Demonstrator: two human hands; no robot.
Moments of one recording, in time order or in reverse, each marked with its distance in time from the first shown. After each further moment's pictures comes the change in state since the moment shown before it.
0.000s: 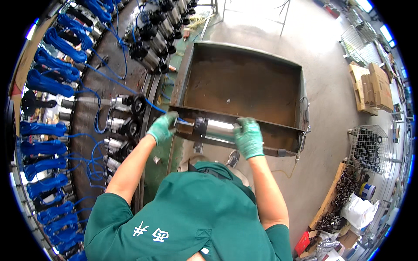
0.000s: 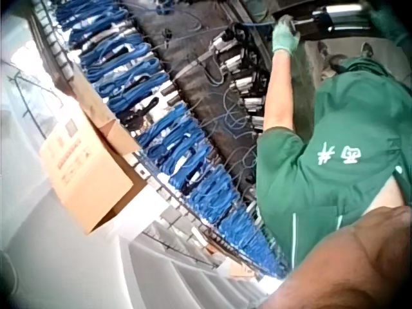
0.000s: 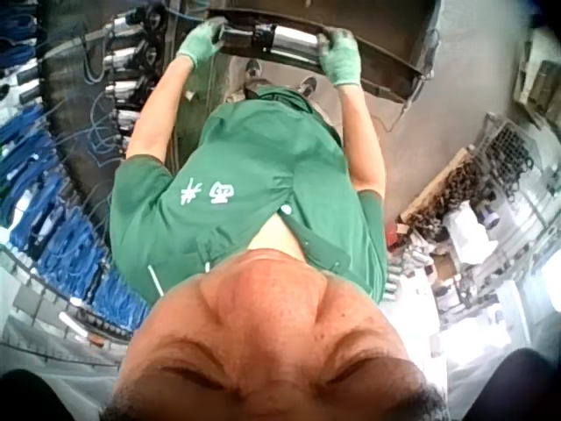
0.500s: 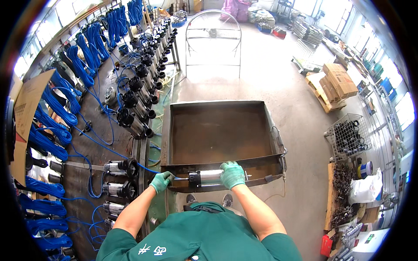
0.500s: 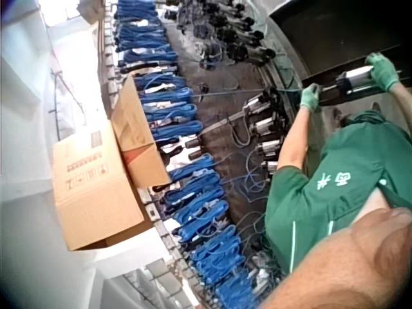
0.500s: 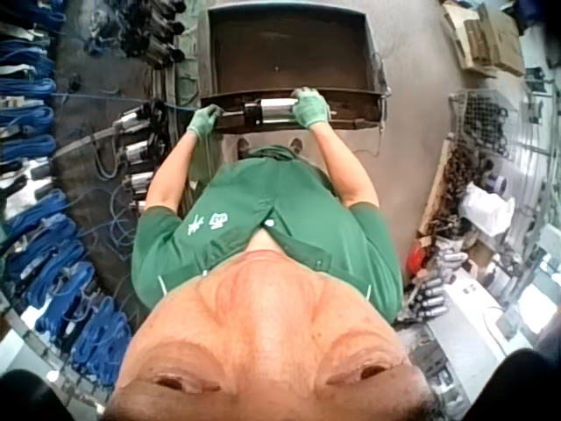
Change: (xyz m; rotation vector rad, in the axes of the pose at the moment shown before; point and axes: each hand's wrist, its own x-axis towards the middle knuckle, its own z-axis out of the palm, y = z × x) left_hand 0.024 -0.048 0.030 -0.373 -0.115 -0.117; right_hand 0.009 -0.016 0.030 -0.386 -0.165 0.164
